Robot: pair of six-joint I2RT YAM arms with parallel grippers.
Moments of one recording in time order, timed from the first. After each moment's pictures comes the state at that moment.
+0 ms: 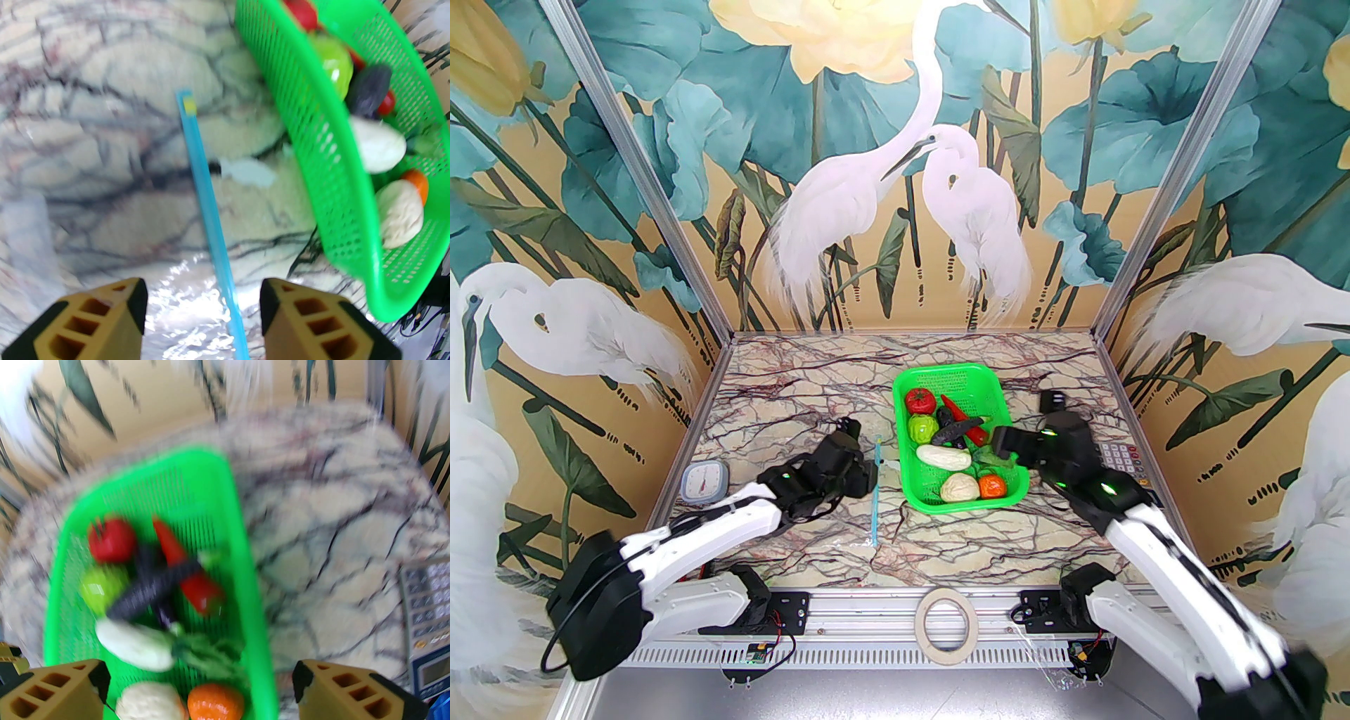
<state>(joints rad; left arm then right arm) -0.76 1.23 0.67 -0.39 -0.15 -0.57 0.43 0.95 0.72 -0.53 0.09 0.50</state>
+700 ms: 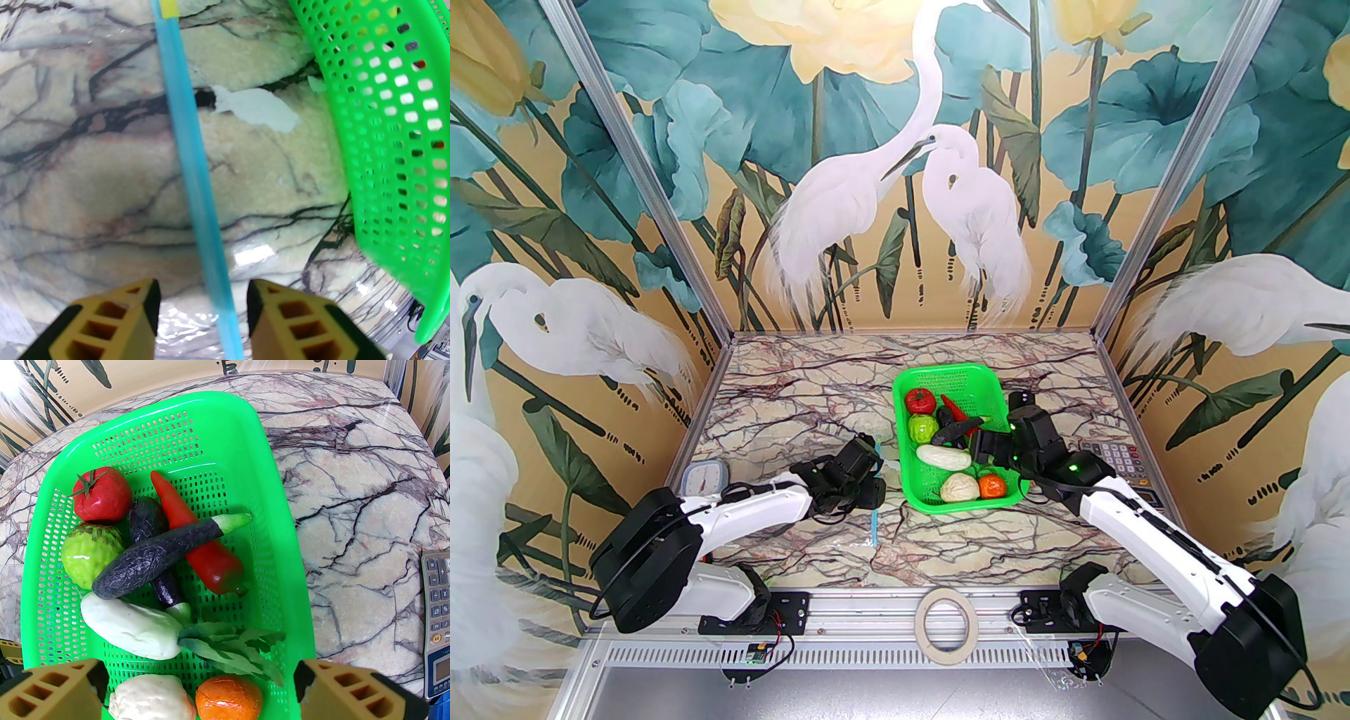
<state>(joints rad) -0.78 1.42 0.69 -0.35 -0.07 -0.60 0.50 1.05 0.76 -0.51 0.14 0.52</state>
